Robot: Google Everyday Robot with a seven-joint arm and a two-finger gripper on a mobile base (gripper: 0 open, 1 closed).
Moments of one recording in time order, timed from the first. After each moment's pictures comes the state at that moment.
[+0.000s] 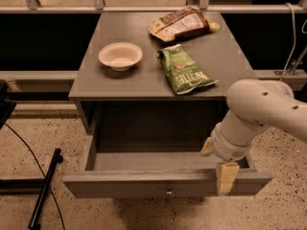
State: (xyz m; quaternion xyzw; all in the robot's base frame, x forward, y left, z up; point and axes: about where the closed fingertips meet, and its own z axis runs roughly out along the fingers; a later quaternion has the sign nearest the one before) arm 0.436 -0.172 0.676 -0.75 0.65 0.08 0.06
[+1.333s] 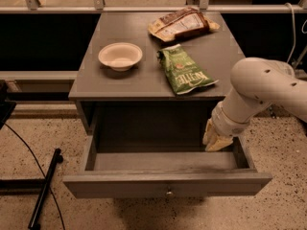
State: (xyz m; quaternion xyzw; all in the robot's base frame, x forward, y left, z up) arm 0.499 -0.181 0.700 -0.76 0.64 0.07 0.10
